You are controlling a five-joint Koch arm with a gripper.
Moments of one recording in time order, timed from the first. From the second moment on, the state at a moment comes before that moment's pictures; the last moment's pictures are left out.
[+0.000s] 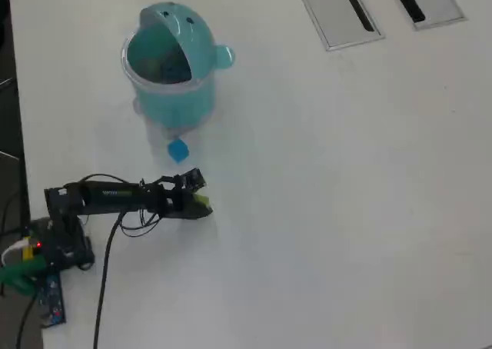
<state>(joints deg) -2.0 82.6 118.4 13.2 -98.5</state>
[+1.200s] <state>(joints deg) -2.7 81.4 121.4 12.9 -92.2</state>
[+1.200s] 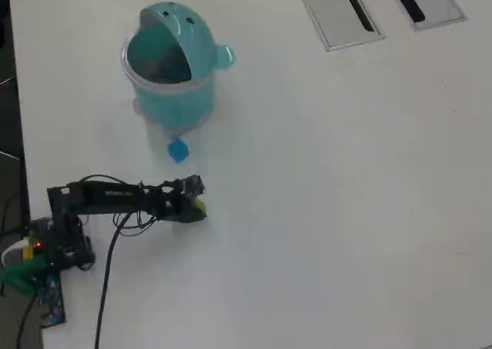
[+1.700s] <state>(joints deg) -6.6 84.9 121.5 8.2 -78.2</state>
